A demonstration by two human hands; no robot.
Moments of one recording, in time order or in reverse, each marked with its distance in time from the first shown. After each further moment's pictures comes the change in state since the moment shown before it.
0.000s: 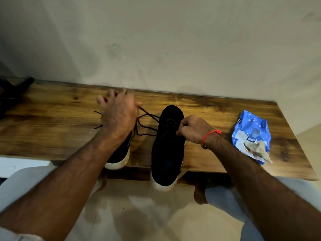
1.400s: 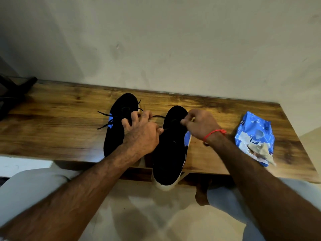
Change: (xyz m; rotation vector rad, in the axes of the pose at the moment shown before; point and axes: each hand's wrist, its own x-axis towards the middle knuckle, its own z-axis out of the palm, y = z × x) left_hand -0.036 0.026 0.029 -0.013 -0.320 0.161; right_hand 0.009 0.002 -0.001 -0.049 0.253 -0.060
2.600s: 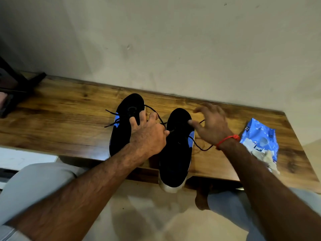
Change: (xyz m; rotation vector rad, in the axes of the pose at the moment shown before) left_hand -0.004 0.001 -0.003 0.026 0.013 -0.007; right_hand 0.010 0.026 -0.003 -0.228 0.105 -0.137
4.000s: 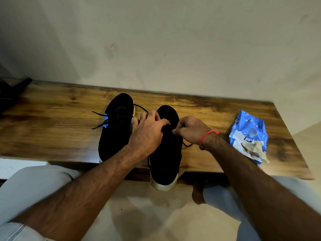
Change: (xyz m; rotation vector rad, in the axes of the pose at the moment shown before) left_hand 0.012 0.018 0.019 -0.119 0.155 0.180; right_hand -0.019 -0.036 -0.011 0.334 -0.389 0.203
